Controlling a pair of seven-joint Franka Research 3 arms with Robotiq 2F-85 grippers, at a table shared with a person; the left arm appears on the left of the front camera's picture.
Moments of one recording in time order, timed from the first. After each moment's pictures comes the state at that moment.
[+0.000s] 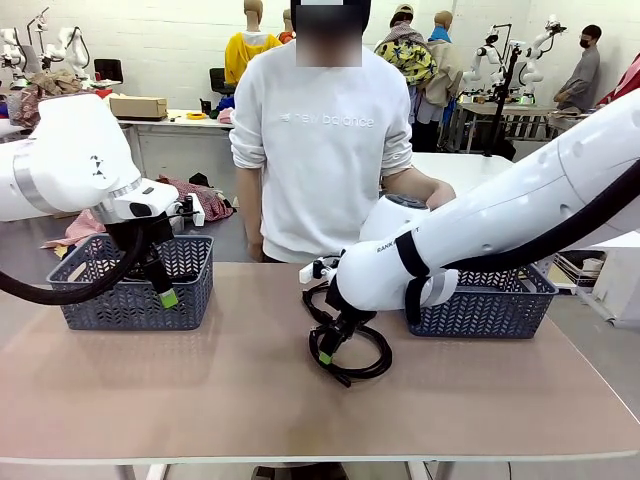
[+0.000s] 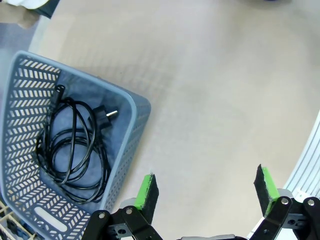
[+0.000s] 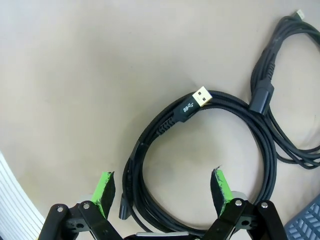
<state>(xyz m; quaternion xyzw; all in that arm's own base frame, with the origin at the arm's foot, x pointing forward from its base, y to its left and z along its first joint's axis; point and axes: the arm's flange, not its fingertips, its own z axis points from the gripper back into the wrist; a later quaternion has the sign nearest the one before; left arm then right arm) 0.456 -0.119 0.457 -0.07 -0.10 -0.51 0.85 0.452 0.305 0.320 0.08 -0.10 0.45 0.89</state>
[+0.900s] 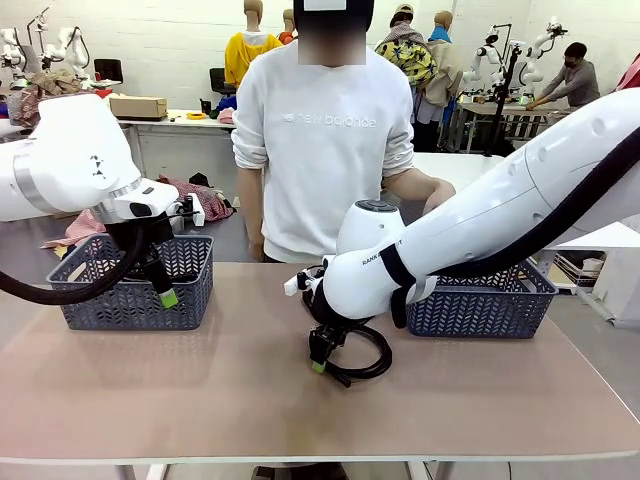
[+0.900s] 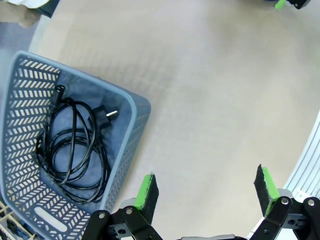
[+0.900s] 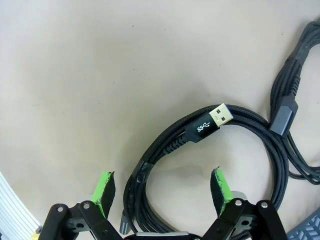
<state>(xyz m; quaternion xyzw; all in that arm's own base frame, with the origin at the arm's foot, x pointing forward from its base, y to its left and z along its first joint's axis) 0.456 -0.119 0.457 -0.07 -0.10 -0.51 0.85 0.460 0.329 0.301 0.06 -0.06 0.46 0.88</state>
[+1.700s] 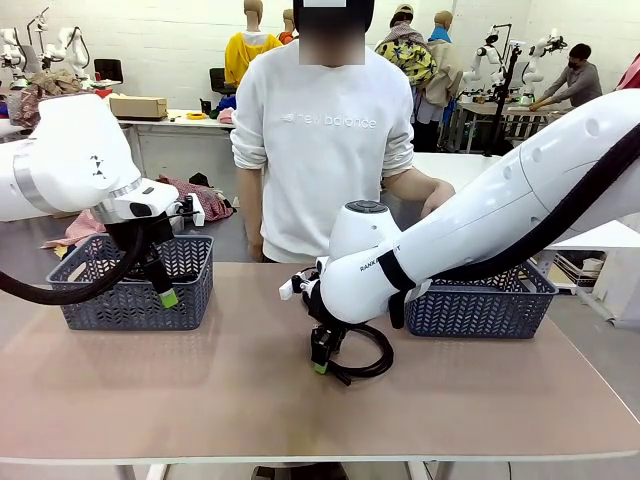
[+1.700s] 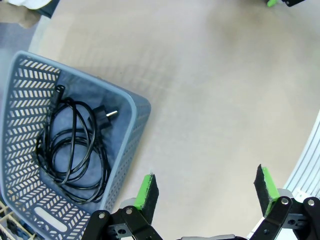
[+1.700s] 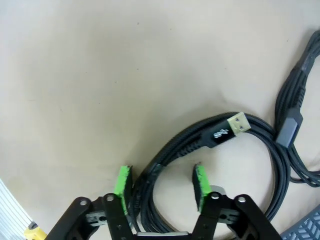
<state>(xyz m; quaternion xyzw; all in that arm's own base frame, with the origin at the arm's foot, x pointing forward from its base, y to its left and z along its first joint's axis) 0.456 -0.119 0.457 -0.07 -0.10 -0.51 0.85 0.460 0.336 0.302 0.04 -0.06 0.48 0.87</state>
